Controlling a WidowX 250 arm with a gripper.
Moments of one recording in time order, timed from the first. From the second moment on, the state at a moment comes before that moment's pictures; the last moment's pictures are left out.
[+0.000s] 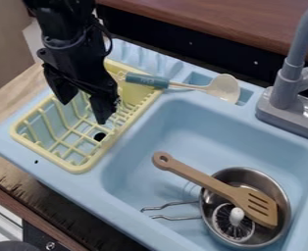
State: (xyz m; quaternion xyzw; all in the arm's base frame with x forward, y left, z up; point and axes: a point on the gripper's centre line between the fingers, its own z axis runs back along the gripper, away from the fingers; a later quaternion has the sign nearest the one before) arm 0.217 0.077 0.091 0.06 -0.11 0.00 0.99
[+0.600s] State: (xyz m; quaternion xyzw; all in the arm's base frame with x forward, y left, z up) arm 0.224 0.047 0.082 0.04 -0.07 -0.14 0.99
